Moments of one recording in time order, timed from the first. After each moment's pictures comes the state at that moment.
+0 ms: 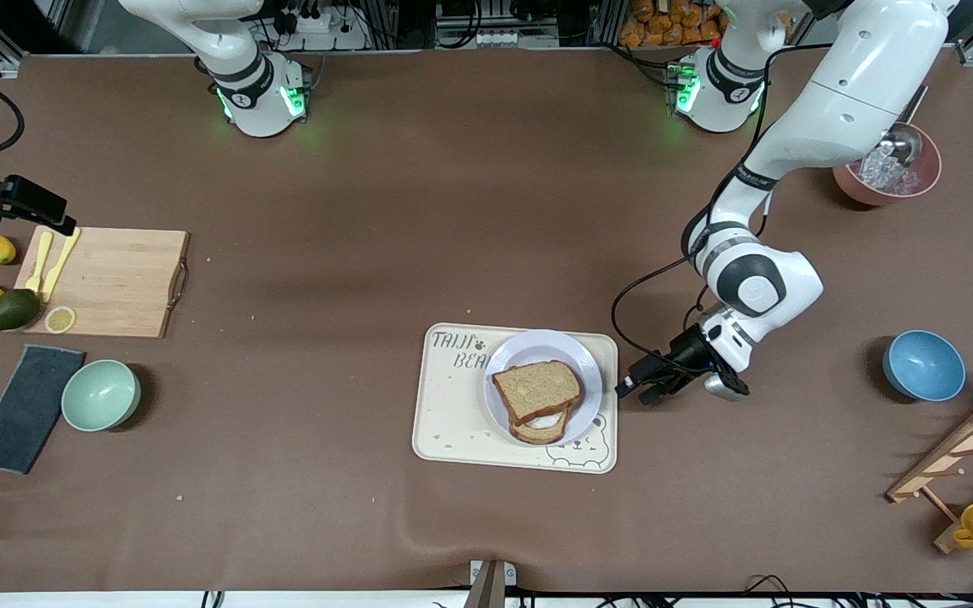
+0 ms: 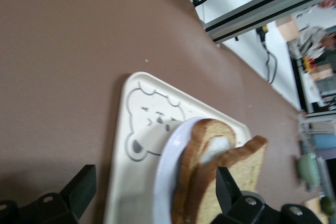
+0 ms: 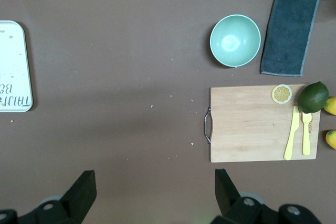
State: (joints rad) left arm 0.00 0.66 -0.34 -1.84 -1.65 2.74 1.17; right arm 0.01 0.06 -0.04 -1.45 0.01 1.45 0.05
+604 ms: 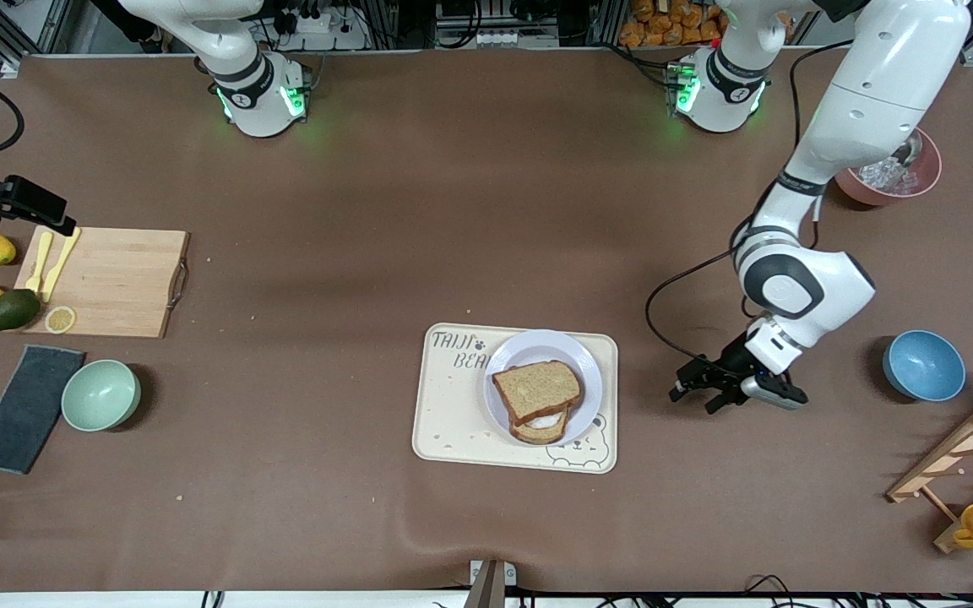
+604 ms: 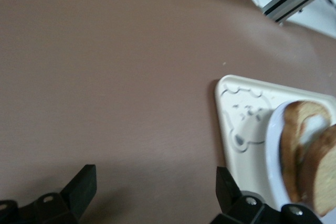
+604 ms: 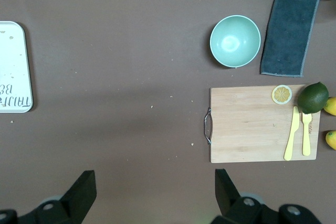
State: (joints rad) left arm 0.04 0.62 -0.25 -1.90 -1.30 2.81 1.17; right arm 0.01 0.06 -0.04 -1.45 0.01 1.45 0.05
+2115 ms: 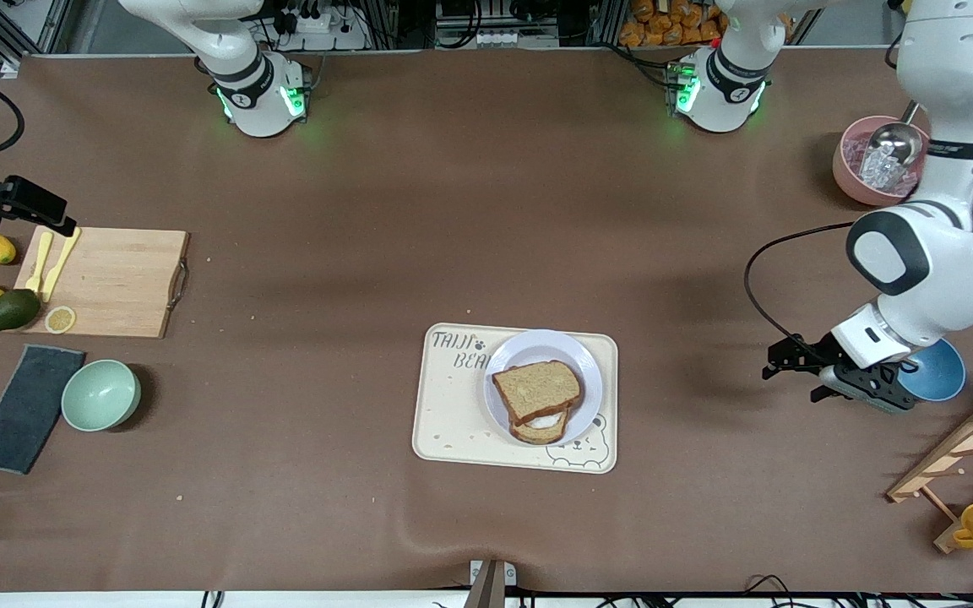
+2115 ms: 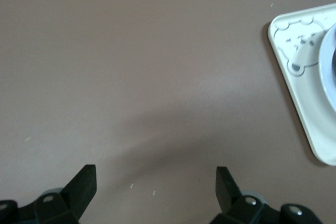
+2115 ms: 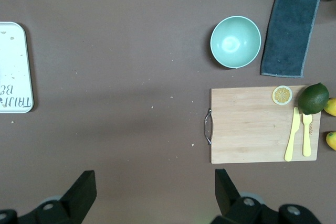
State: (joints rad) left arm 0.09 0.40 -0.09 -1.88 -0.38 2.46 0.66; right arm 0.01 0.06 -0.04 -1.45 0.02 1.46 0.05
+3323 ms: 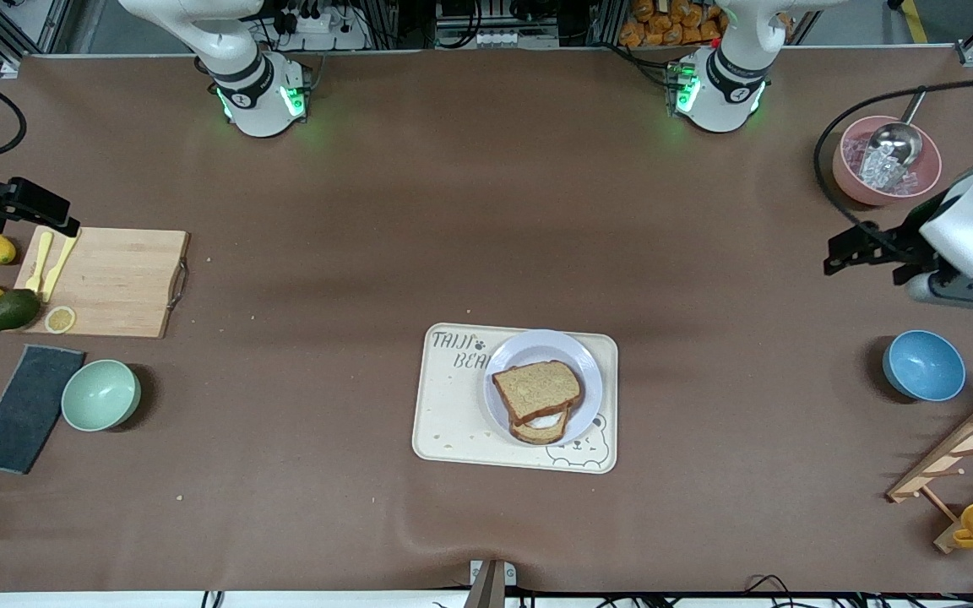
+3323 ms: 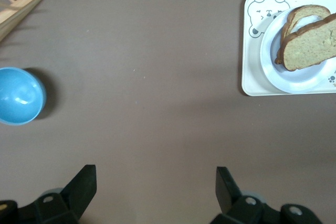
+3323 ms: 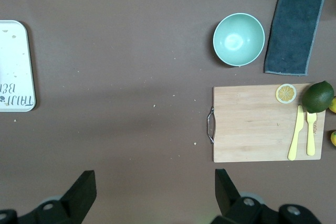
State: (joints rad) left arm 0.02 0.10 -0.08 -1.55 -0.06 1.62 0.06; right arm 0.01 0.06 -0.04 -1.46 0.03 1.46 0.05
